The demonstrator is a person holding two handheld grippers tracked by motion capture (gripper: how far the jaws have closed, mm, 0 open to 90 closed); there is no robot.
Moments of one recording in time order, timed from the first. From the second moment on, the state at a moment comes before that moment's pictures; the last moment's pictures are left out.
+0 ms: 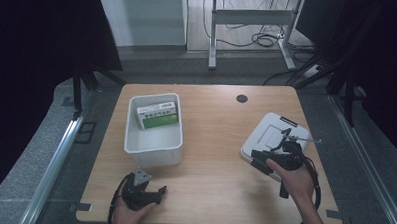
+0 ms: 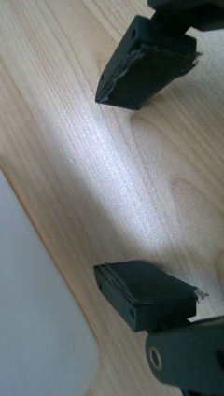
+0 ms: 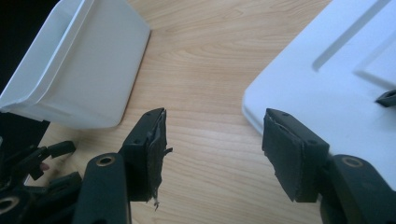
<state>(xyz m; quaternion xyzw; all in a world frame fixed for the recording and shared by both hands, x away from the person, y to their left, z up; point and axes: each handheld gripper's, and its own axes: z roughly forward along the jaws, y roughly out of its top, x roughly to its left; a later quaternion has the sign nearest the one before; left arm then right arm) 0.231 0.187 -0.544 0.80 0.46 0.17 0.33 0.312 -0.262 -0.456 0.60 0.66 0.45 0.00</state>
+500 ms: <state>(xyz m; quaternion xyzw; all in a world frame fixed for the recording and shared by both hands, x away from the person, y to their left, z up) 0.231 0.187 -0.544 0.80 0.46 0.17 0.33 0.337 -0.281 -0.453 0.63 0.64 0.43 0.01</state>
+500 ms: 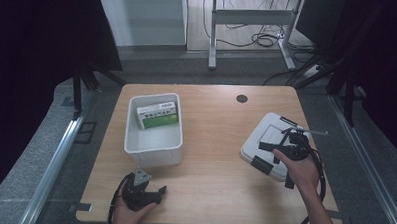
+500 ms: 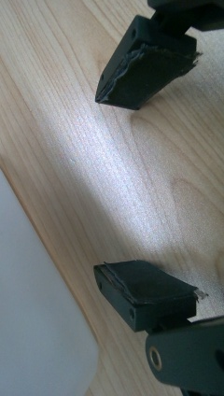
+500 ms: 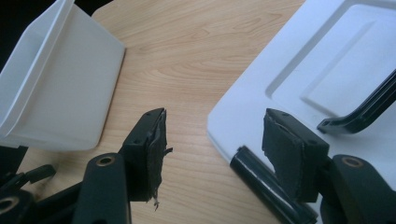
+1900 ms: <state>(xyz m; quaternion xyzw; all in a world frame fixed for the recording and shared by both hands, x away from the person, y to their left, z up) 0.231 0.189 -0.544 0.81 0.46 0.17 0.33 0.392 -0.288 -0.428 0.70 0.63 0.33 0.03</state>
